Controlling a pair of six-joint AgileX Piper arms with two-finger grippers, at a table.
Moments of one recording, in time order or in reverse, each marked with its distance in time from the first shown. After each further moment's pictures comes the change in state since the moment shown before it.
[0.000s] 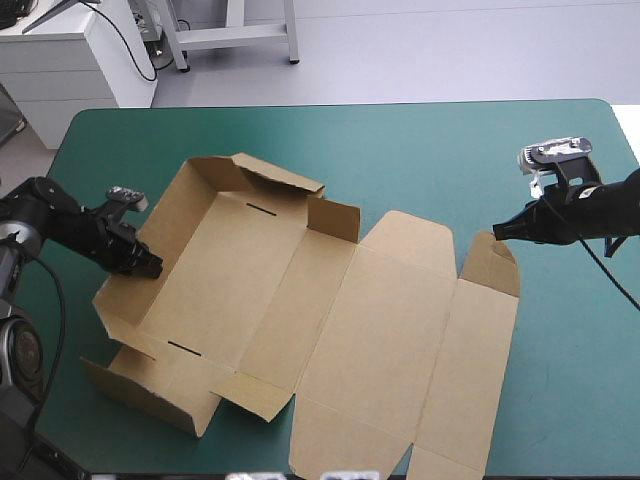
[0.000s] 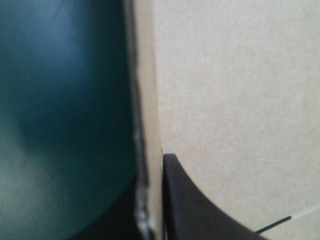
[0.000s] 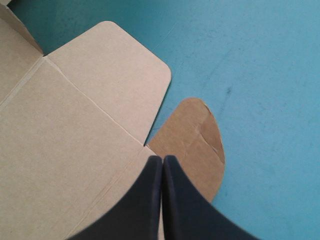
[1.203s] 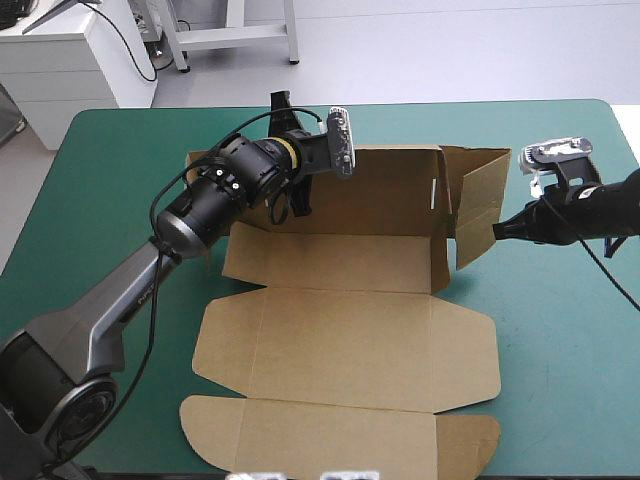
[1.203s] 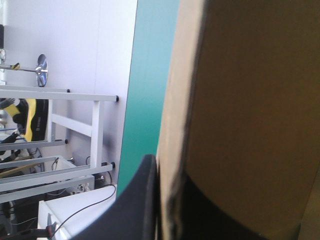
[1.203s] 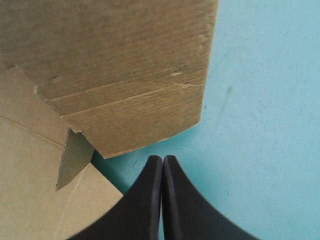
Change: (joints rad) left arm -0.927 0.018 -0.459 0.846 -0.436 -0.146; right arm 0.000 0.000 0.000 0.000 0.002 0.012
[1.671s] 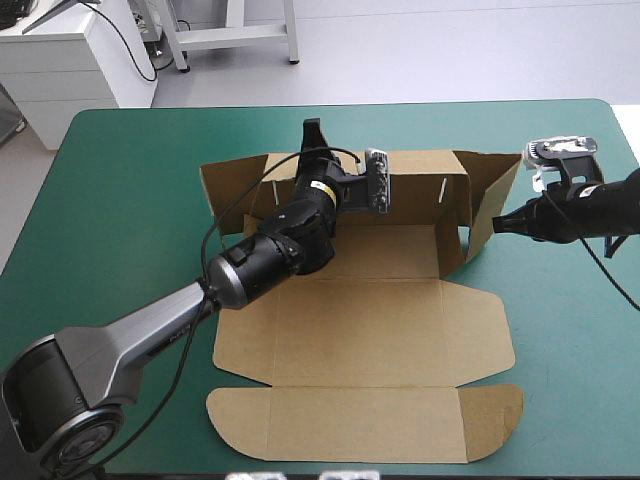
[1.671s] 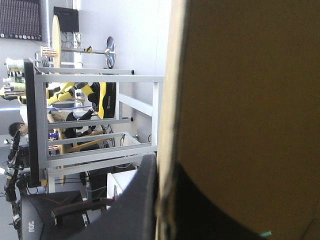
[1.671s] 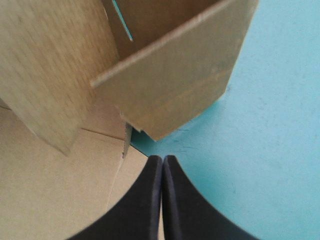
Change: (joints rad) left arm -0.219 0.000 0.217 0.662 -0.043 -0.580; right arm 0.000 0.000 -0.008 0.000 -0.006 0.079
